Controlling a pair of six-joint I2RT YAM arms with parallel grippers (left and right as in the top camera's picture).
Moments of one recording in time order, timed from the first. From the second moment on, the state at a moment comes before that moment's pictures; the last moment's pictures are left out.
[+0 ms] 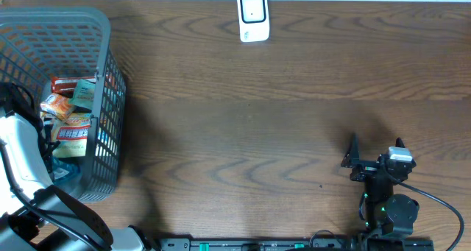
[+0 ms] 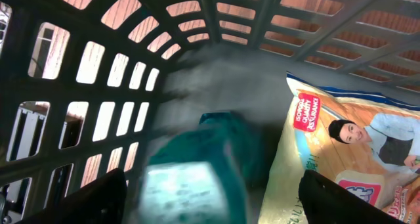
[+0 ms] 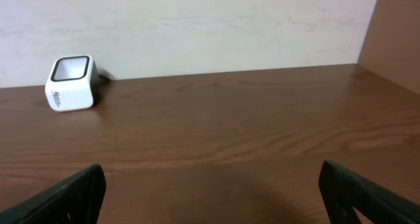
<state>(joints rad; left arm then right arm) 0.65 1.58 1.25 -1.13 -0.40 -1.16 -0.09 0.01 0.01 -0.07 0.02 0.05</state>
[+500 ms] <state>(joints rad) 0.65 1.60 1.26 -1.11 -0.41 -1.16 -0.09 0.01 0.01 -0.07 0.02 0.05</state>
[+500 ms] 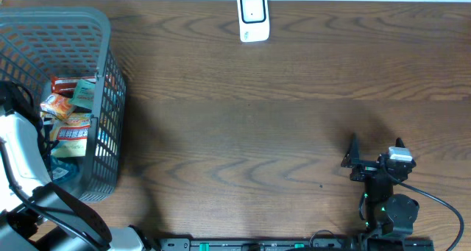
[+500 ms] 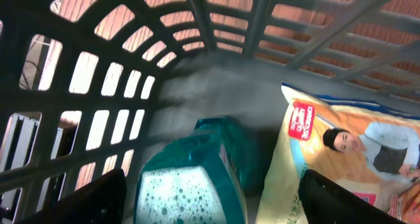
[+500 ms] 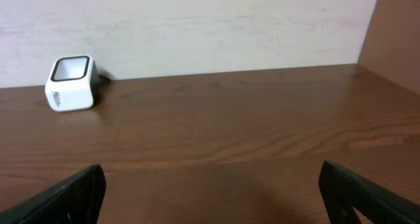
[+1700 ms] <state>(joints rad) 0.66 1.46 1.36 -1.13 -0.19 -1.08 -0.09 0.01 0.01 -0.07 0.02 0.05</state>
